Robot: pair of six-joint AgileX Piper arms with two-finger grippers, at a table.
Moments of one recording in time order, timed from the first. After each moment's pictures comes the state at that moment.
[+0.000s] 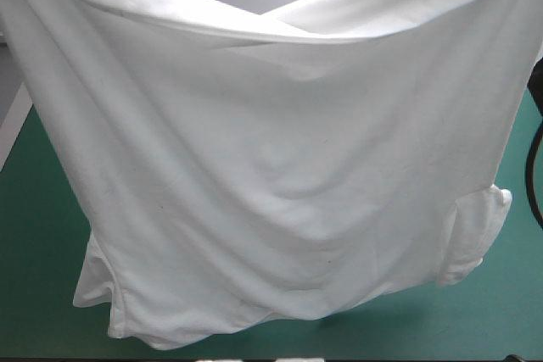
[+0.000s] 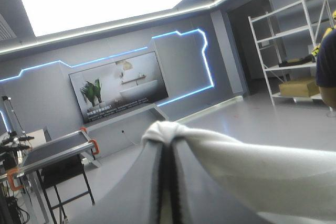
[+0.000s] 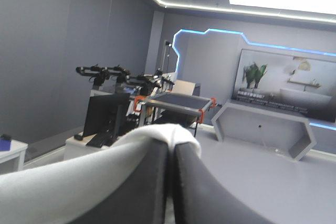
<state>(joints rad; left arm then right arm) -0.22 1.22 -2.37 -0.33 0.91 0.43 0.44 1.20 -2.37 -0.15 0.88 -0.11</state>
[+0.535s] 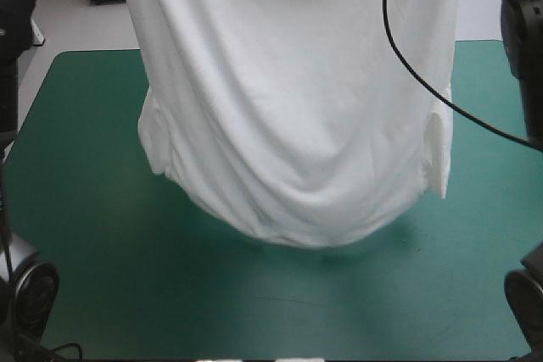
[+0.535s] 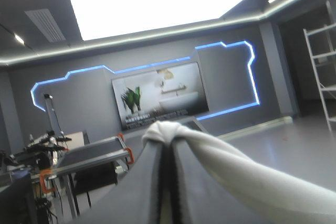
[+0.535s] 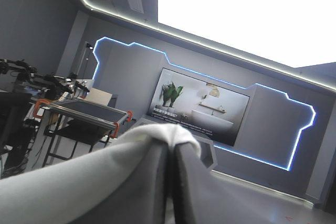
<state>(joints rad) -0.22 1.63 -2.36 -0.31 0.36 0.48 0.35 1.62 -2.39 -0.57 0.41 0.08</state>
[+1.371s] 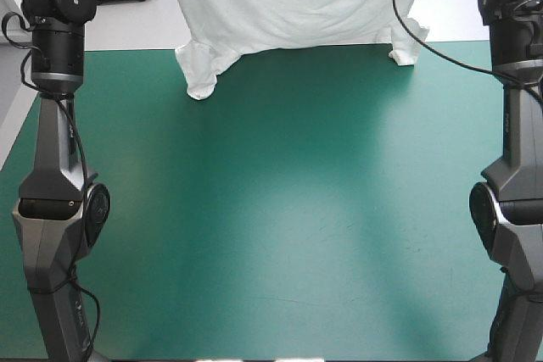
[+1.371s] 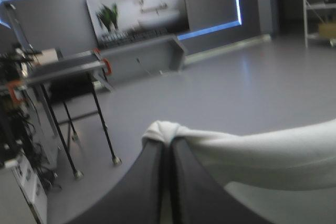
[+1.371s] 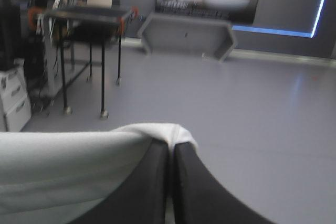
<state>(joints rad) -0.10 2.10 -2.74 -0.44 0.60 0.56 0.07 2.04 -2.66 -0.10 0.65 -0.05</state>
